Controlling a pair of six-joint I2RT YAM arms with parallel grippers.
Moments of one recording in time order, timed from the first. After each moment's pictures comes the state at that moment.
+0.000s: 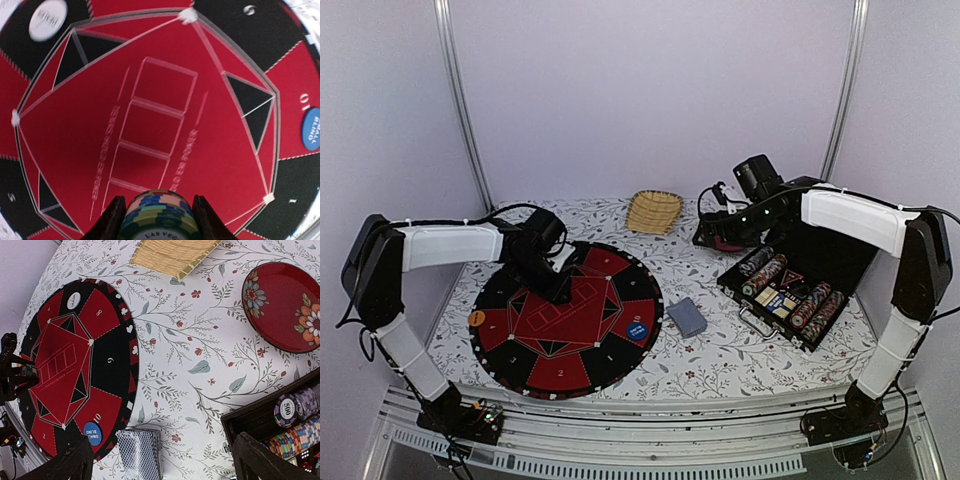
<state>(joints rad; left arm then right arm) -0.55 1.68 1.09 -0.61 -0.01 -0.04 0.55 1.75 1.46 -0.60 -0.19 0.32</state>
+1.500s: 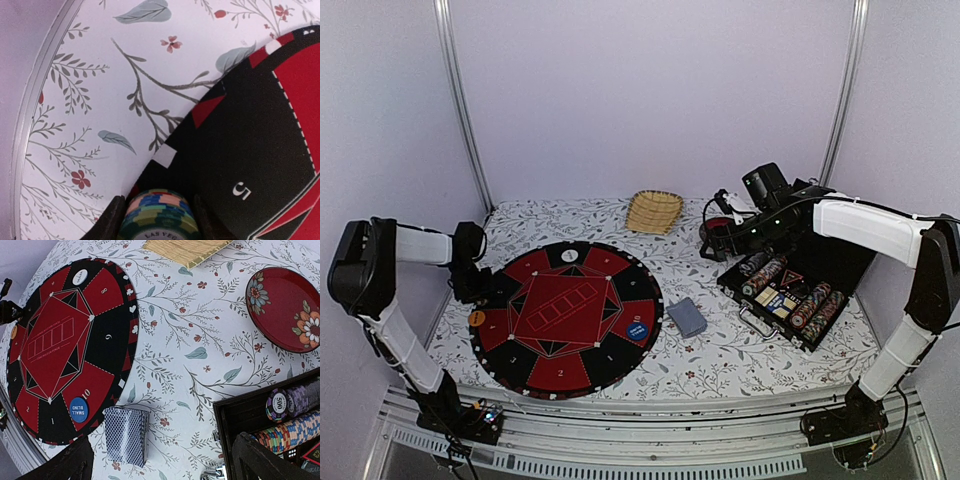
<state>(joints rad) 0.03 1.69 0.89 -0.44 -0.22 -0.37 0.55 1.65 1.33 -0.58 -0.19 0.17</state>
